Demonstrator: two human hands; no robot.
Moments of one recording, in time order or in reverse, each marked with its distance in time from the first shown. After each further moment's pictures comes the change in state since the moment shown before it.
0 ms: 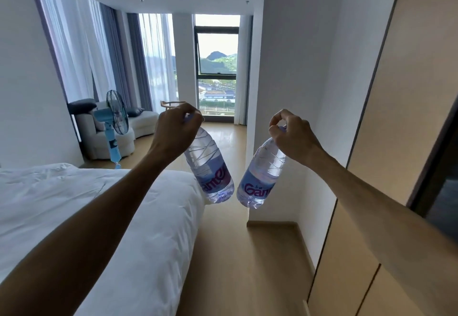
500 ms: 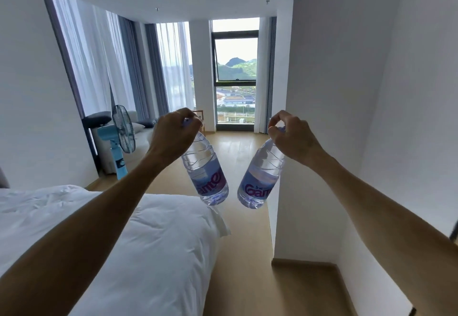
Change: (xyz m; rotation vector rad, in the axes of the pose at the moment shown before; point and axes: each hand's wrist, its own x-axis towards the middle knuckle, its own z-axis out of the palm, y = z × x) left_hand 0.207 -0.184 0.131 0.120 0.006 0.000; right_hand 0.279 0.104 0.151 0.063 -0.010 -0.066
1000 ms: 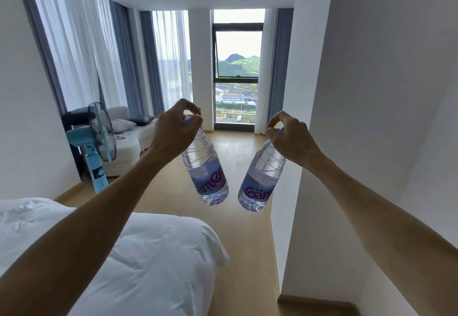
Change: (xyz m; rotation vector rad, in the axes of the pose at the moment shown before) left_hand 0.176 -0.180 0.151 -0.019 0.030 -0.002; right_hand 0.228 0.112 0.159 0.030 -0.007 0.000
